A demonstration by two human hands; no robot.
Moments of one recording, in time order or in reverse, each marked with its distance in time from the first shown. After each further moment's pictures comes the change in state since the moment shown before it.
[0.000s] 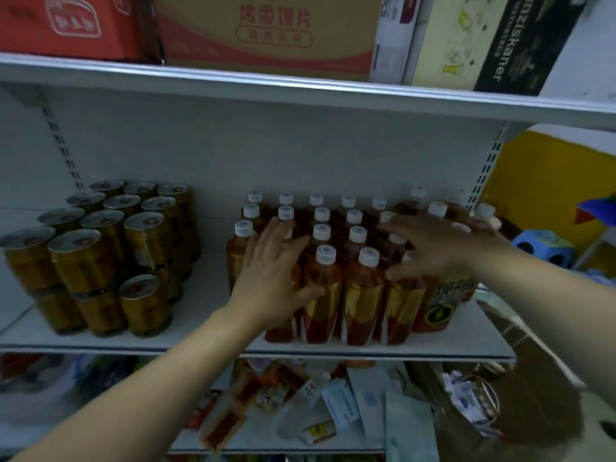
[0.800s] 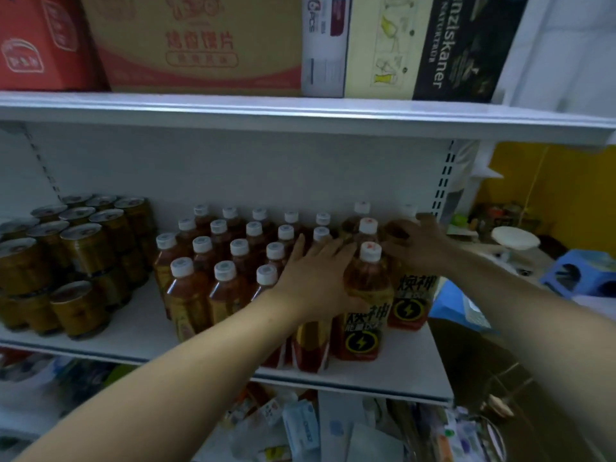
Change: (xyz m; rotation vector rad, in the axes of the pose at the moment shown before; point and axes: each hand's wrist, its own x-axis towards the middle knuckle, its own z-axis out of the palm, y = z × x) left_hand 0.104 0.186 0.072 0.112 -0.387 0.019; right_hand 0.035 0.172 0.032 0.348 0.235 0.117
